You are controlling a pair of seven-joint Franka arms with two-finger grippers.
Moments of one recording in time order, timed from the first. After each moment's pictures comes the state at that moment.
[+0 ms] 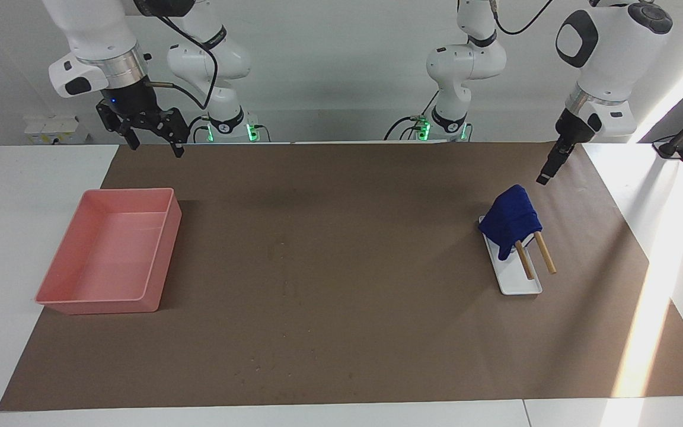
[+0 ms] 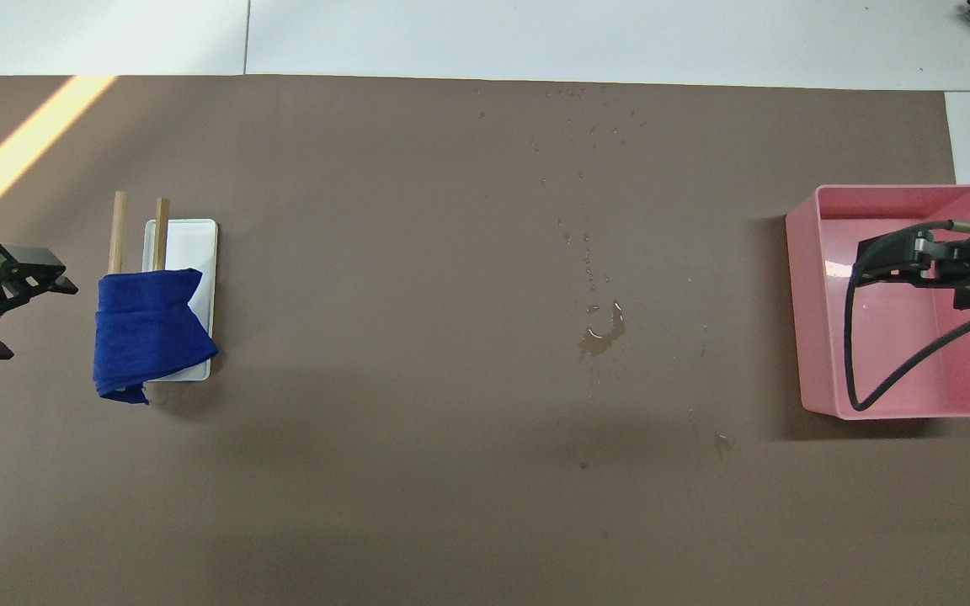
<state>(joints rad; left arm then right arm) 0.02 -0.20 0.01 -2.00 -0.03 1.90 -0.59 -0.02 -0.06 0.08 -1.60 -0.02 1.55 0.30</state>
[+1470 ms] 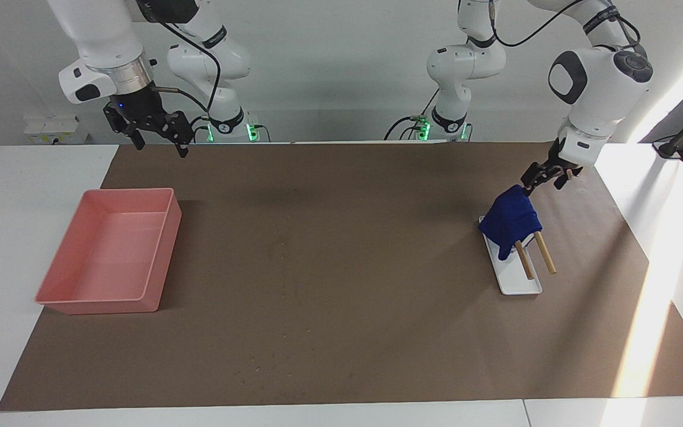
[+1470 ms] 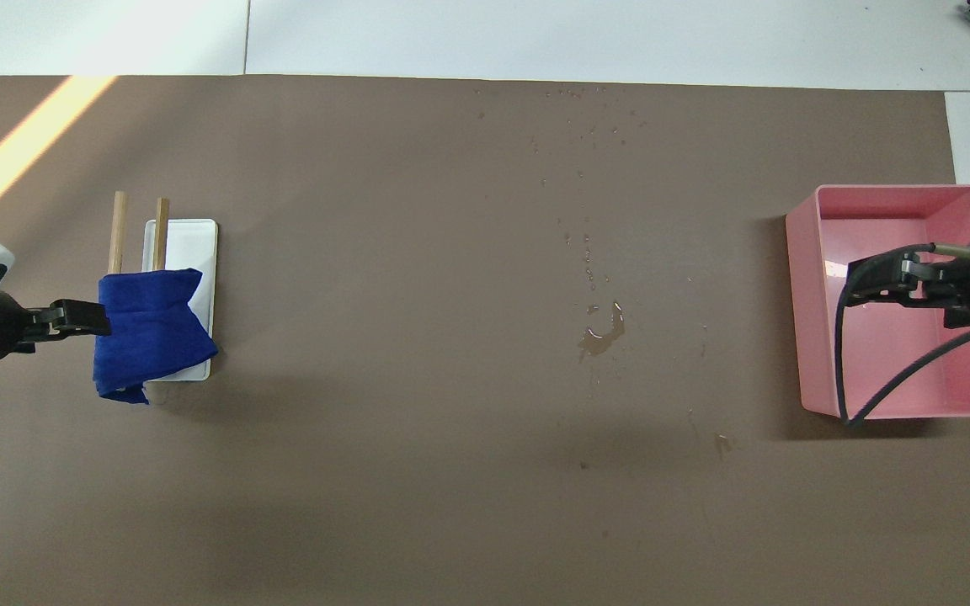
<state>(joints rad) 0.06 -0.13 0.00 -2.14 -0.03 2.03 -0.08 -0.02 -0.09 0.08 -1.66 -0.02 1.56 0.30</state>
